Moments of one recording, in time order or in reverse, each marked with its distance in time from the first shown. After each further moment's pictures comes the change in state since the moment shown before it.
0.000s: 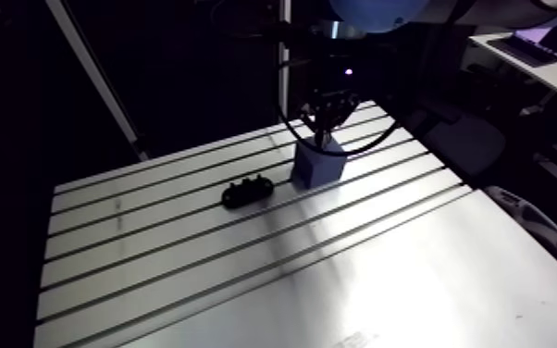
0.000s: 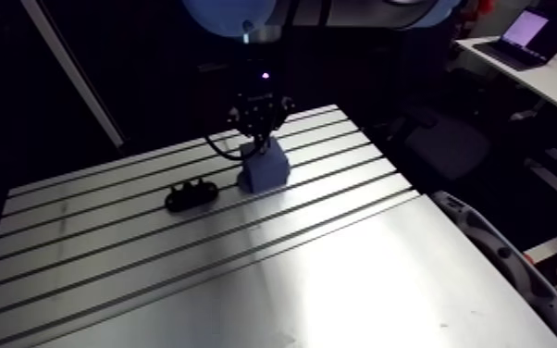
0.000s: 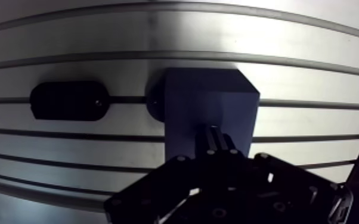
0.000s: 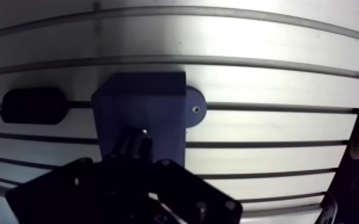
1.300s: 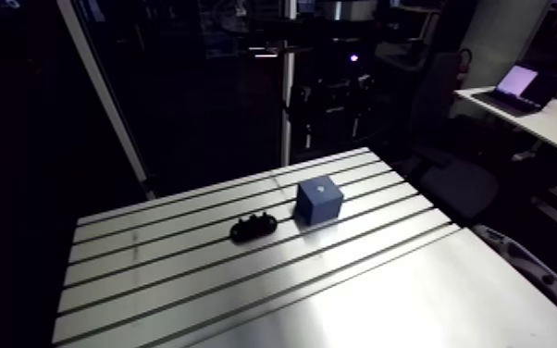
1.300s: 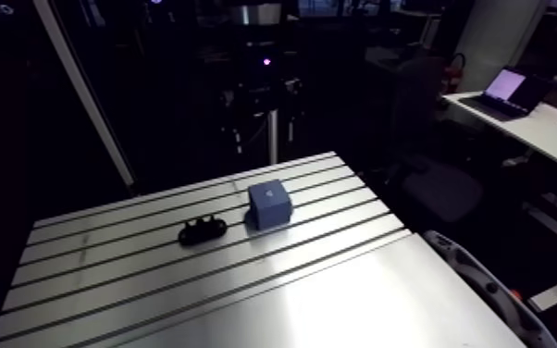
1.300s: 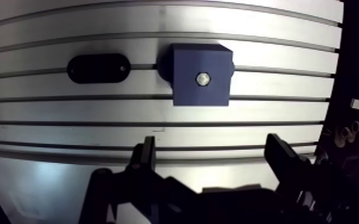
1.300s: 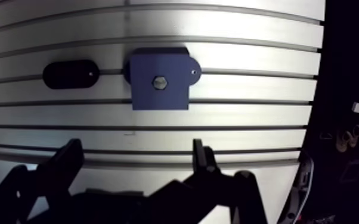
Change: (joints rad) arm 0.020 -0.181 -0.085 0.218 -0.024 0.022
